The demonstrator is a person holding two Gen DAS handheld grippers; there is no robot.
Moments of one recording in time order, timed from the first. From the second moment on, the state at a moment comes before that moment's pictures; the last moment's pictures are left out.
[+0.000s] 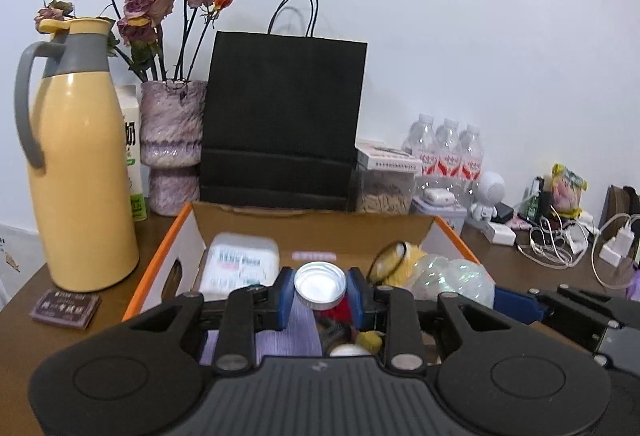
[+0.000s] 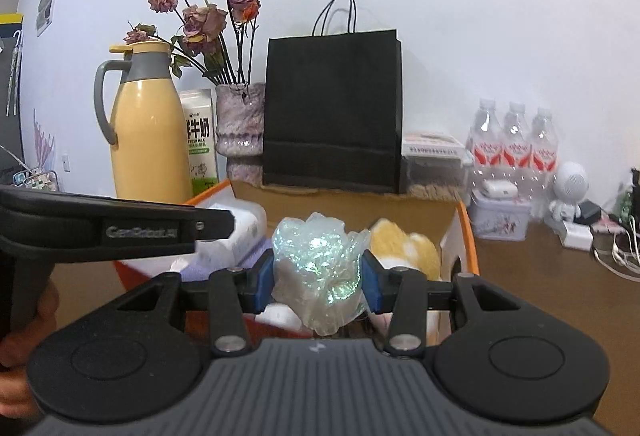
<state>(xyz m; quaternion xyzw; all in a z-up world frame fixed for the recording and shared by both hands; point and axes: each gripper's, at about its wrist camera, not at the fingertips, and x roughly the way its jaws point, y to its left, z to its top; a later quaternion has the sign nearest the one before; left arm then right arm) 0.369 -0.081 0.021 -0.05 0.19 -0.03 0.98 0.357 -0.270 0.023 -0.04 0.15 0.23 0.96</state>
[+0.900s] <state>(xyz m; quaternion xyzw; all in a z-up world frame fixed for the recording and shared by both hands) 0.463 -0.069 0.025 -0.01 0.18 -0.02 0.98 0.453 -0.239 0.023 -0.06 0.15 0.22 0.96</state>
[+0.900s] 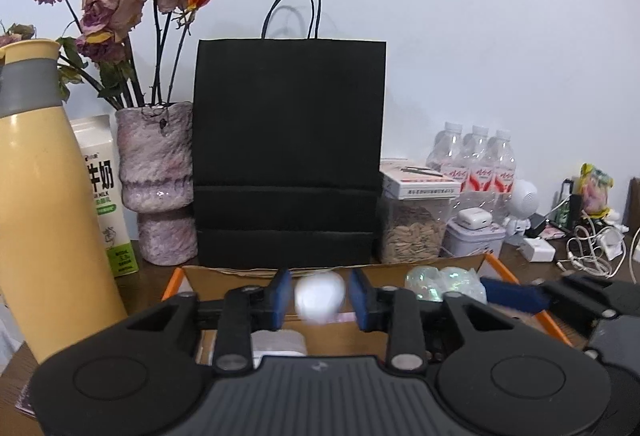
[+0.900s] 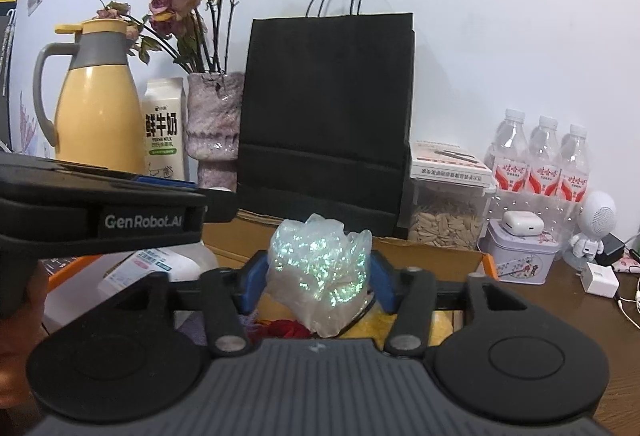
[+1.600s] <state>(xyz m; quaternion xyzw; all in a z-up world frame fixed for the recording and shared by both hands) 0.401 -0.040 0.033 -0.02 0.21 0.01 0.98 0.404 -0.274 0.031 -0.04 0.20 0.21 0.96</state>
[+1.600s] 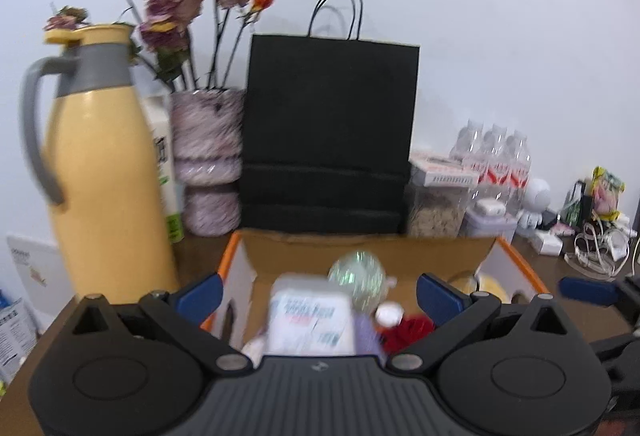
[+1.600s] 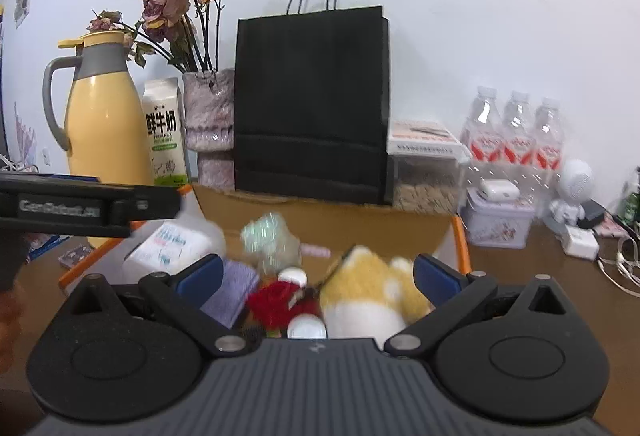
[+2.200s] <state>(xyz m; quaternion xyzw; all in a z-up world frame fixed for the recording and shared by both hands) 0.251 -0.038 0.034 -0.02 0.28 0.03 0.96 0.267 -0.302 0.048 -0.03 0.26 0.19 0.95</state>
